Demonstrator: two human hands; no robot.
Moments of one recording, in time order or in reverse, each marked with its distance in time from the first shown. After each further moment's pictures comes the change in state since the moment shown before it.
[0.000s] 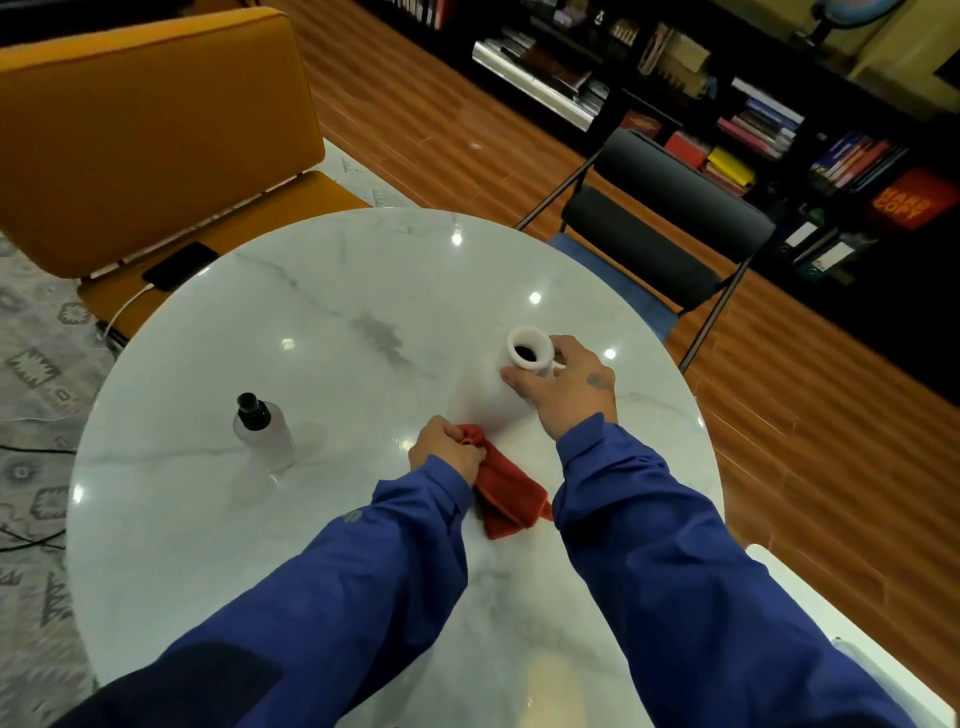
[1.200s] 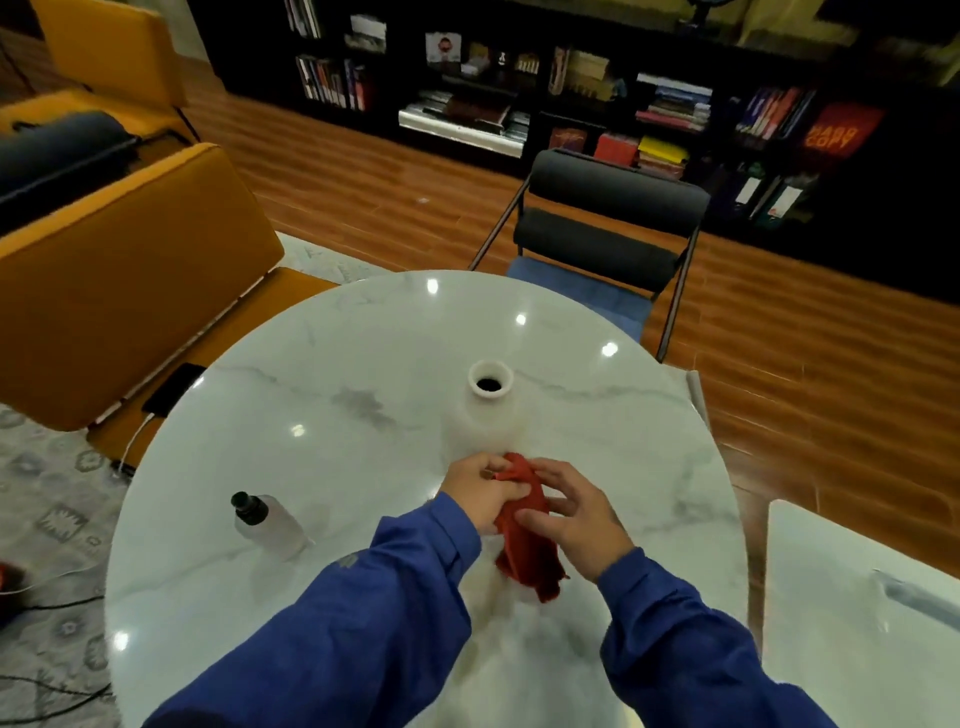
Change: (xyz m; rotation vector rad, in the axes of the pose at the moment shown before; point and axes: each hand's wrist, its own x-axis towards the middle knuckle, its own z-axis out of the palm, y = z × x) left_hand -0.053 0.037 -0.007 -0.157 -0.452 0.075; right_hand -0.086 0.092 0.000 0.598 -0.266 0.092
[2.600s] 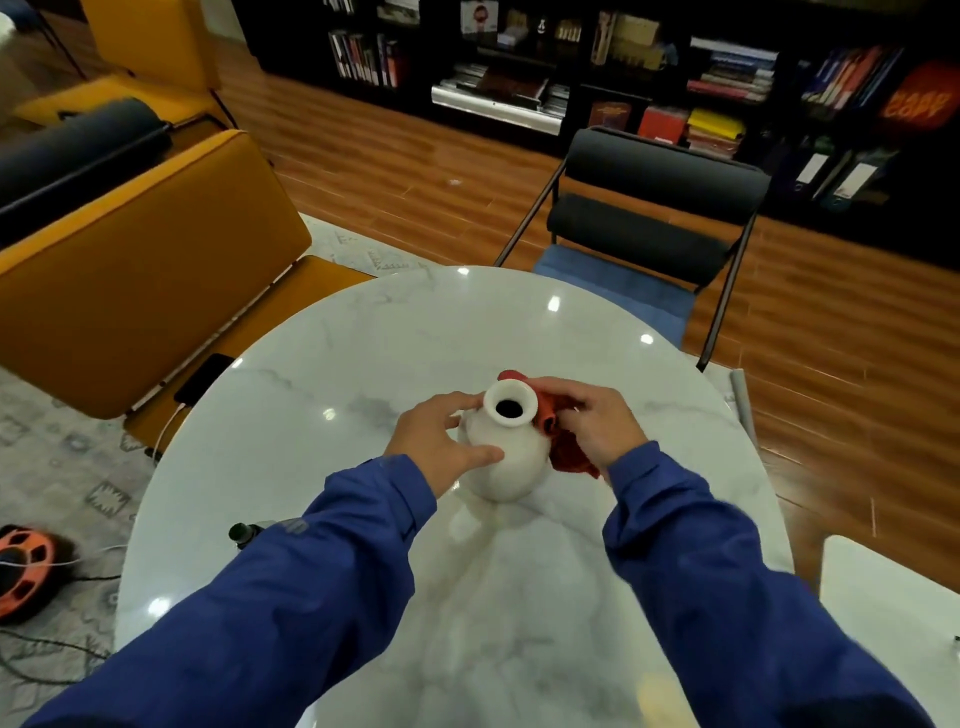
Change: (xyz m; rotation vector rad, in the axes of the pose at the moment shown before) left_hand 0.038 0.052 -0.064 0.526 0.186 0.385; right_hand 0.115 -0.064 -0.018 -0.024 0.009 -0.091
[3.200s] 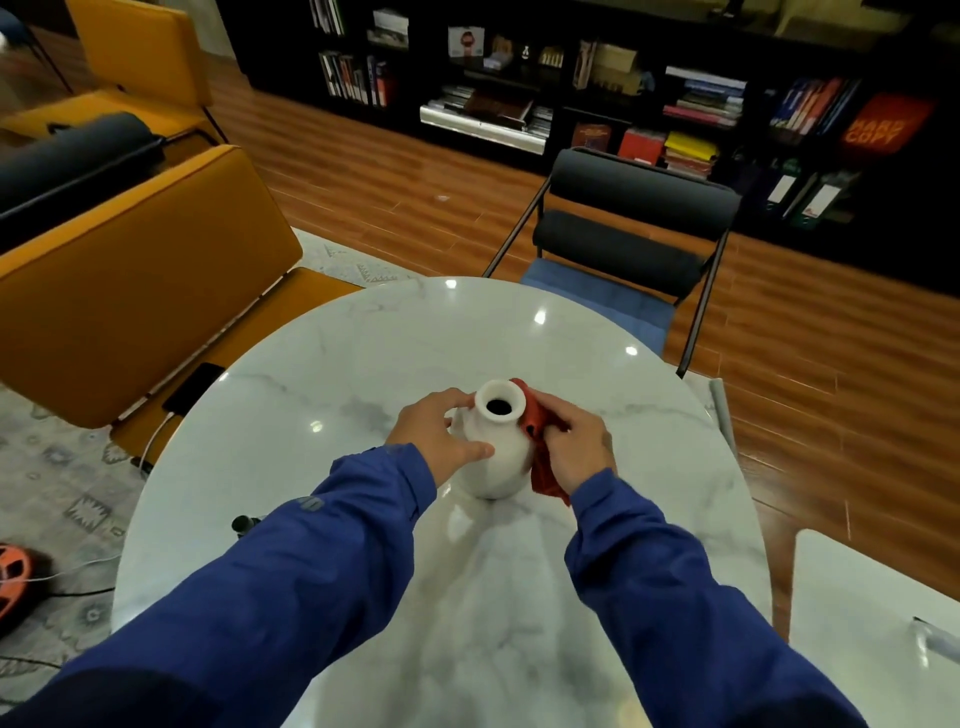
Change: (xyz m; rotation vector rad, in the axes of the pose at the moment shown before) left_hand -0.005 0.010 -0.001 0.103 -0.033 -0.002; right_hand -0.029 0.009 0.027 0.004 0.280 0.009
